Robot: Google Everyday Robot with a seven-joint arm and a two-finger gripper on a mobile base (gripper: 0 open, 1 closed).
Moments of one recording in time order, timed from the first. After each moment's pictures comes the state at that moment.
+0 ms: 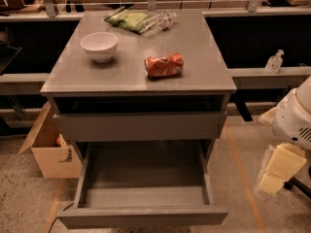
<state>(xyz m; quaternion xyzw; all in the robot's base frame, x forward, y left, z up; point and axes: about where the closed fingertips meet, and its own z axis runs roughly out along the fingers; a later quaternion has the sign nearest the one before) 0.369 -0.216 0.858 -0.54 0.84 0.08 0.09</state>
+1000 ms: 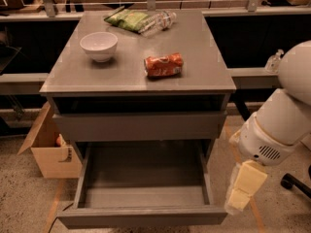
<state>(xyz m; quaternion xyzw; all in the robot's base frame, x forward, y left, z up) 0.361 -0.173 0.799 -0.55 0.82 0.14 0.06</state>
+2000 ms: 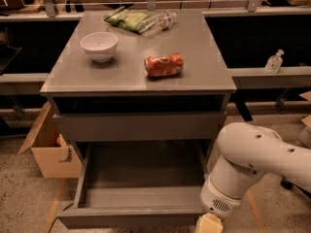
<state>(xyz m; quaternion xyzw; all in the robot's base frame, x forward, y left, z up) 0.293 -0.114 0.647 -0.52 0.82 0.23 -0.06</state>
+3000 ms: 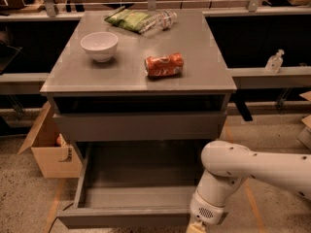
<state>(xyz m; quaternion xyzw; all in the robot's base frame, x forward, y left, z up) 0.287 -0.103 0.565 -0.49 0.82 0.27 -0.12</state>
